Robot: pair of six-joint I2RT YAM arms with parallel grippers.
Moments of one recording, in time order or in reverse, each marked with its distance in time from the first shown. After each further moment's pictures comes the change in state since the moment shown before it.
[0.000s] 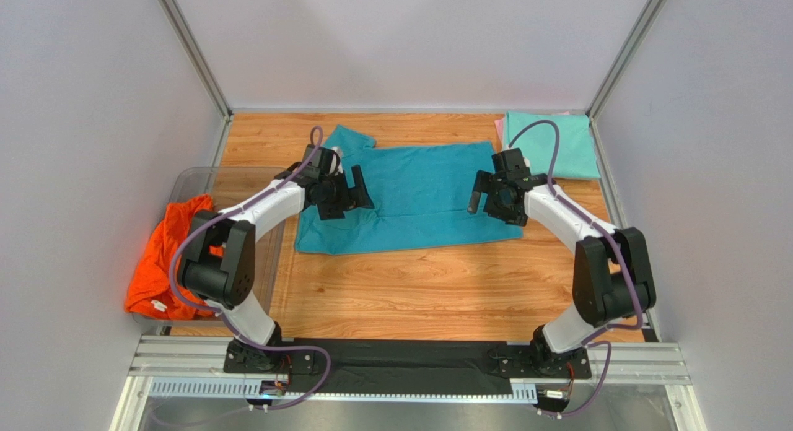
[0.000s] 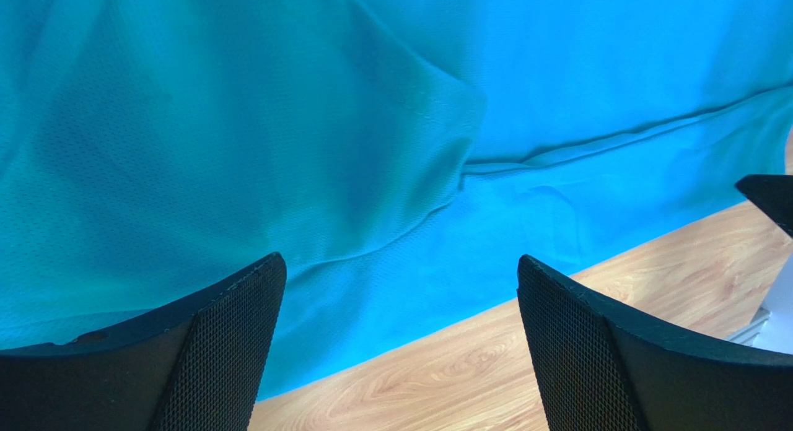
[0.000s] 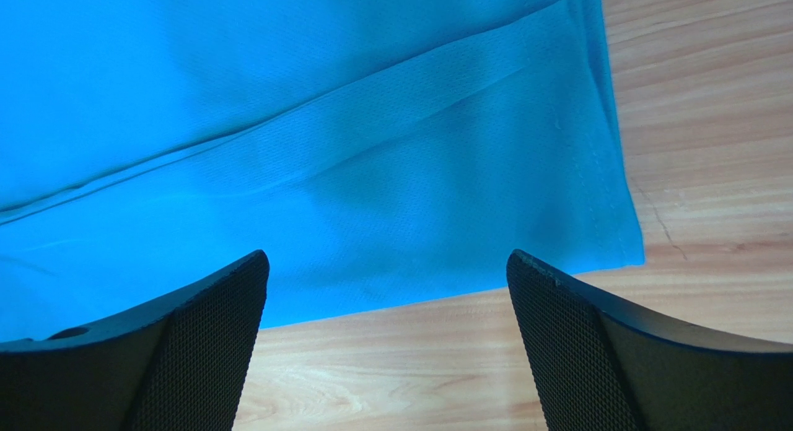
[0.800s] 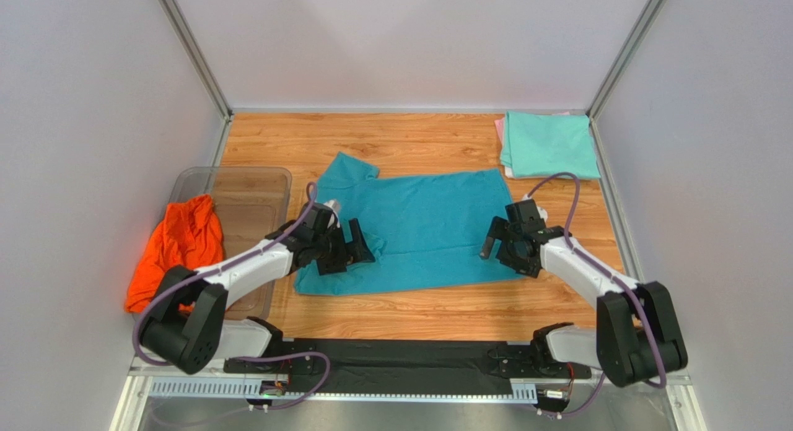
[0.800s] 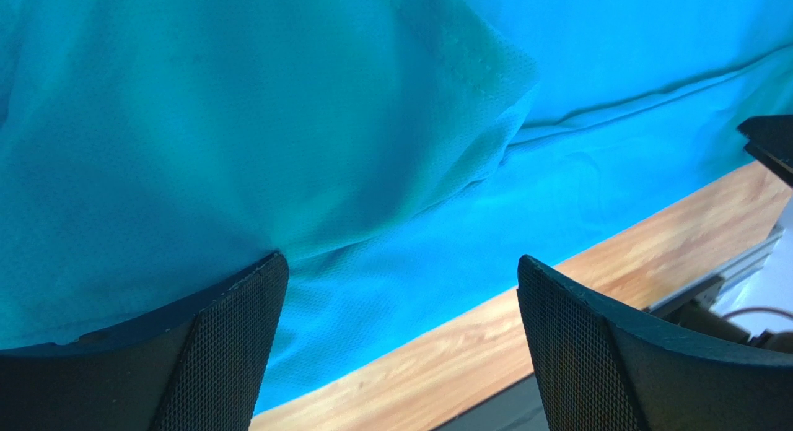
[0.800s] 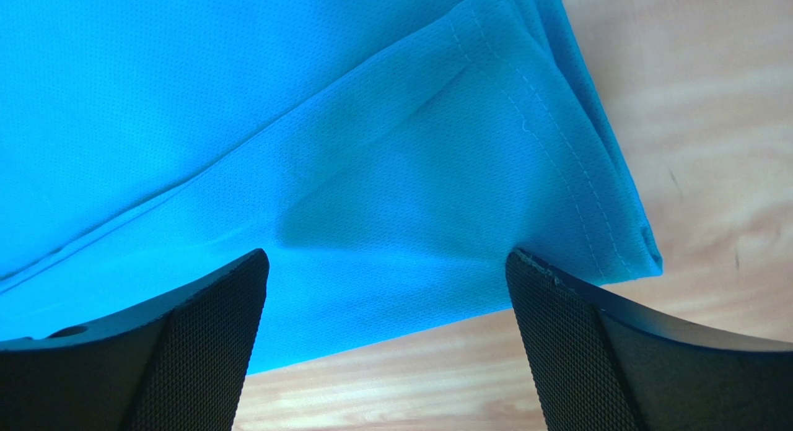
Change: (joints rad) left arm -0.137 -0.384 -0.484 0.121 -0.008 -0.142; right arm 0.000 -0.362 -0.439 0.050 0.006 0.138
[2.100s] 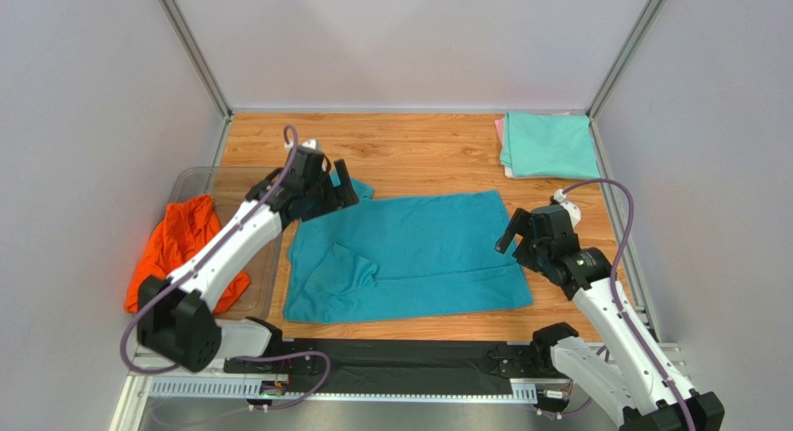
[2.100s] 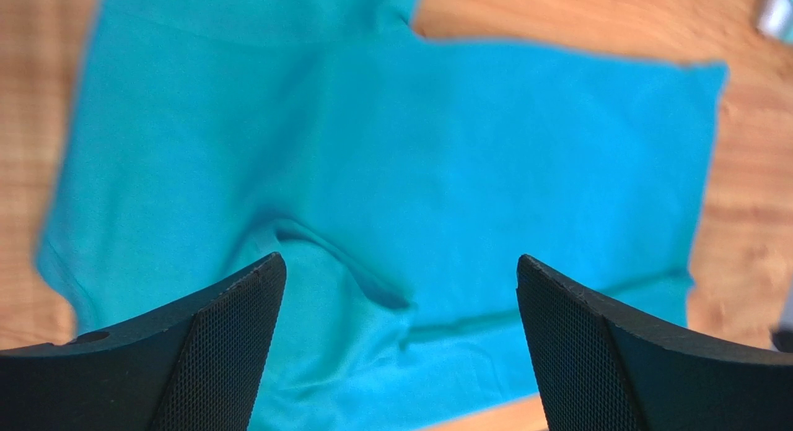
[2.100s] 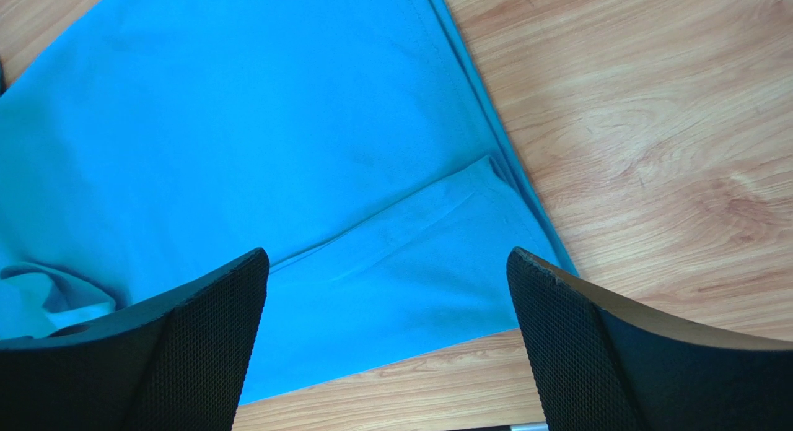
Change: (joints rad) left arm 0.026 -0.051 0.453 -0.368 -0.294 0.053; right arm 0.045 -0.475 0.085 -0.298 0.093 0.104
